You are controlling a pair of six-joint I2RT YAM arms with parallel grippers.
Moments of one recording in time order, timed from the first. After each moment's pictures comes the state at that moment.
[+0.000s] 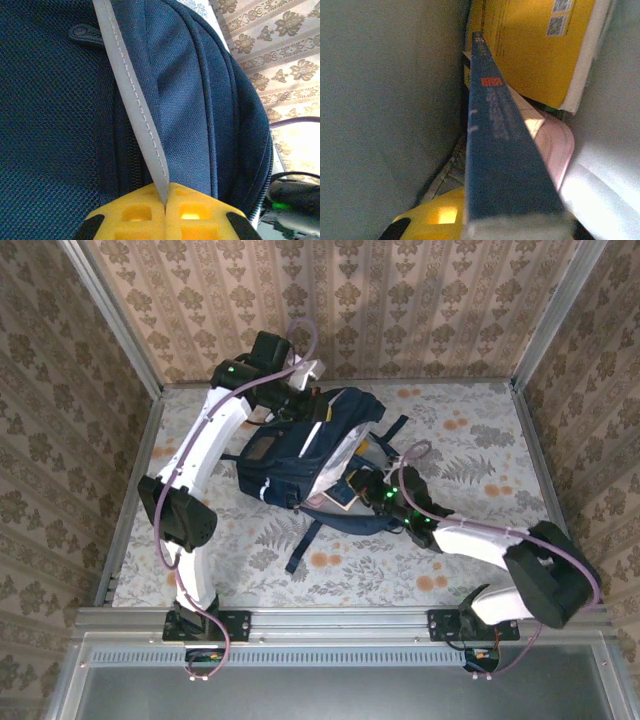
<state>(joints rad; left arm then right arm) -0.51 1.92 2.14 -1.14 0.65 -0.25 0.61 1.41 0.57 0.53 -0.12 1.33</state>
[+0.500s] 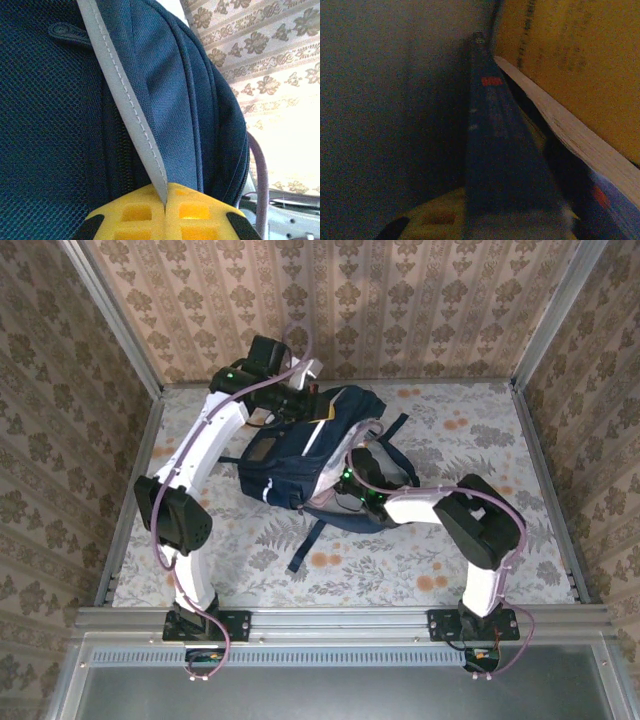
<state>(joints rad) -0.48 1.88 2.00 -0.96 0.76 -0.37 0.68 1.88 0.95 0.68 -0.05 1.28</state>
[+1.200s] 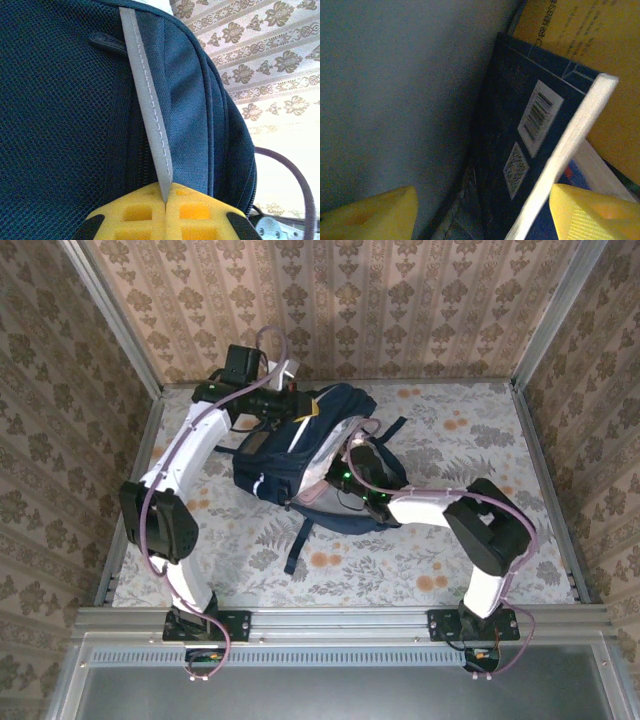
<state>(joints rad) -0.38 1.78 1.76 -0.74 0.84 -0.48 0.68 1.75 0.89 0.59 -0.06 1.11</state>
